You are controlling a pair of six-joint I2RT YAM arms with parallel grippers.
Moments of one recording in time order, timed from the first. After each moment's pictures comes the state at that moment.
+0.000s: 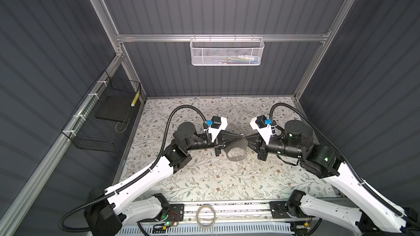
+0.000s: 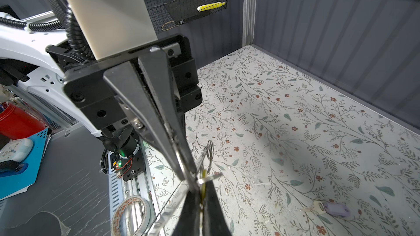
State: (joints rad) left arm -0.83 1.13 0.92 0.35 0.72 -0.14; right arm 0.80 0.91 1.15 -0.57 -0.35 0.04
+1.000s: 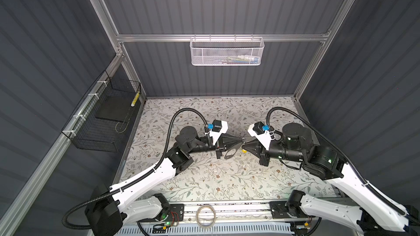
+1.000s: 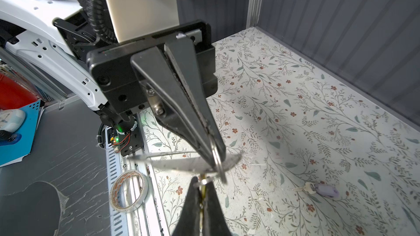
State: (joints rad) left arm -0.84 1.15 0.84 0.46 0.70 -0.16; right arm 0.86 0.89 1.18 -0.71 -0.27 -0.03
